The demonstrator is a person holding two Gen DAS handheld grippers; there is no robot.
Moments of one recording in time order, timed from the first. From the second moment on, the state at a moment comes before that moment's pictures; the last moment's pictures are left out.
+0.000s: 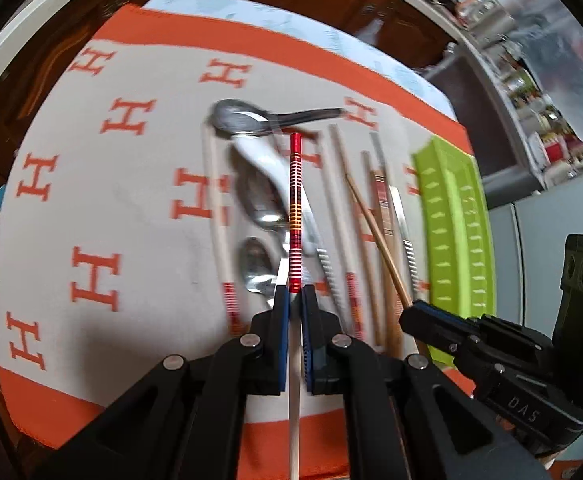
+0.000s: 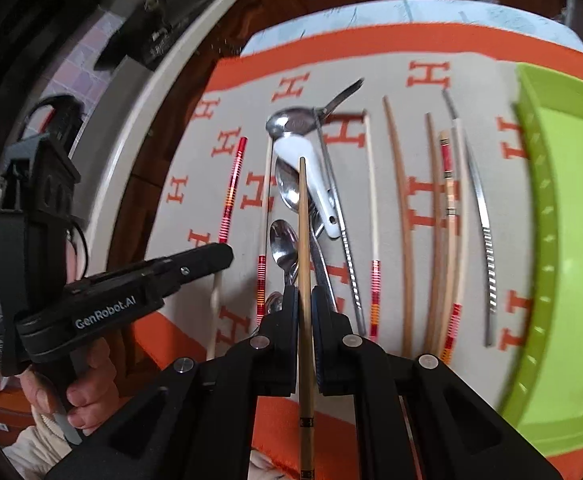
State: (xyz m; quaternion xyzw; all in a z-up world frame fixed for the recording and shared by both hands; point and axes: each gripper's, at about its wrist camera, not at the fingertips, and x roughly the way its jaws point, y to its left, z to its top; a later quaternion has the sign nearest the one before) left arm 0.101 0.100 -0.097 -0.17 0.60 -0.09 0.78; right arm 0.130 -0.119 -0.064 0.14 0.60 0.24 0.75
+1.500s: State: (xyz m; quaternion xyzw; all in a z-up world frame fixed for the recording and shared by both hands) left arm 0.153 -0.132 -0.097 -0.04 0.60 -0.16 0.78; right arm 0.136 -0.324 -0.088 0.15 0.56 0.01 0.81
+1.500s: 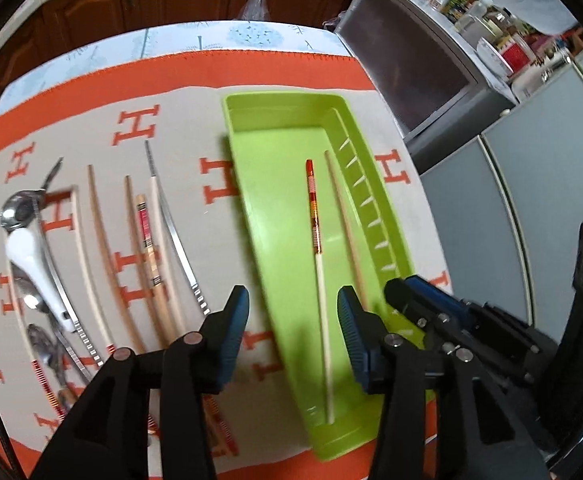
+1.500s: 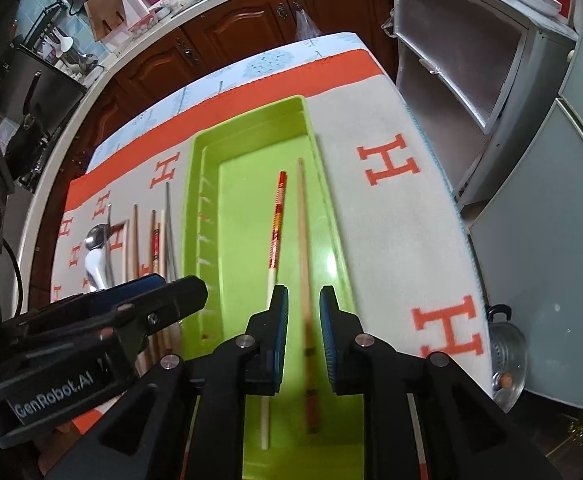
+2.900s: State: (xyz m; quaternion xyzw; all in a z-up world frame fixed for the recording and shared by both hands) left arm 0.041 0.016 -0.053 0.04 0.51 -0.05 0.86; right arm 0.044 -0.200 -0.037 0.04 0.55 0.09 0.83
